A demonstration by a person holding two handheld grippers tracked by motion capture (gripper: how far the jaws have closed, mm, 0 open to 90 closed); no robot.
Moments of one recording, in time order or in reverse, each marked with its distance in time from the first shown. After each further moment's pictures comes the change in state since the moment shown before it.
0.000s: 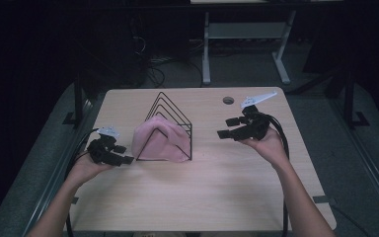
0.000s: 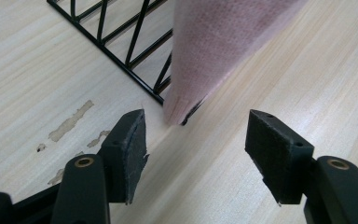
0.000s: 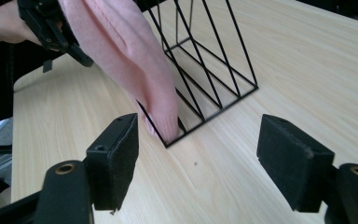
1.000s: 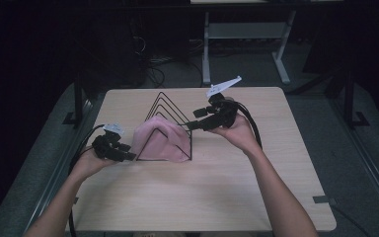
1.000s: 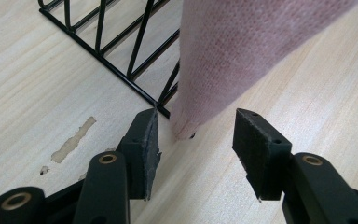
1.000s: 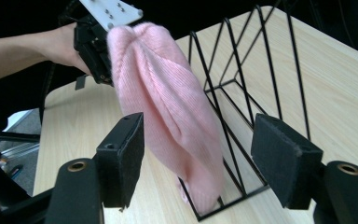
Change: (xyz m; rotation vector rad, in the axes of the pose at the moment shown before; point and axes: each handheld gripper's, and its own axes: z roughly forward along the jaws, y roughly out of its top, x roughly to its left) left arm 0.007 0.014 0.010 0.037 -0.010 0.030; right arm 0.034 0.068 0.054 0.000 0.117 -0.120
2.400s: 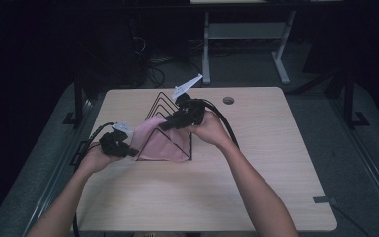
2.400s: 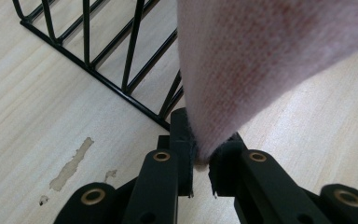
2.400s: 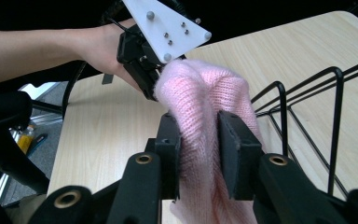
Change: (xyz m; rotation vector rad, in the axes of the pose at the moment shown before) left arm 0.002 0.014 0.016 0.080 -0.003 0.090; right arm 0.022 0.042 0.069 0.087 0.139 -0.137
